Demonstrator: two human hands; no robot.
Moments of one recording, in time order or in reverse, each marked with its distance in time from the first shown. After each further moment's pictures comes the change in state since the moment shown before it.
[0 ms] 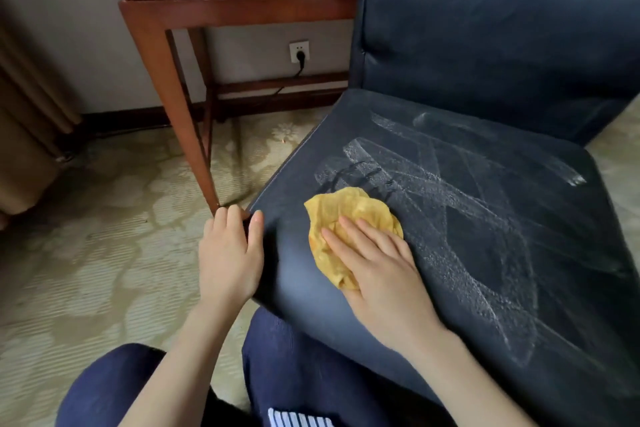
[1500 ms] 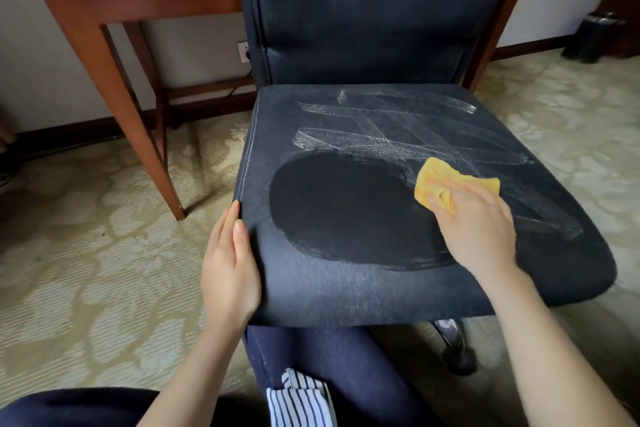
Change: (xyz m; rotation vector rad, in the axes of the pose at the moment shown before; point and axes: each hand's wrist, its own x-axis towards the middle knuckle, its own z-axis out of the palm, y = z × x) left_hand -0.083 0.020 0.018 -0.421 -0.002 0.007; right_hand -0.082 0.112 -0.024 -0.060 0.327 0.633
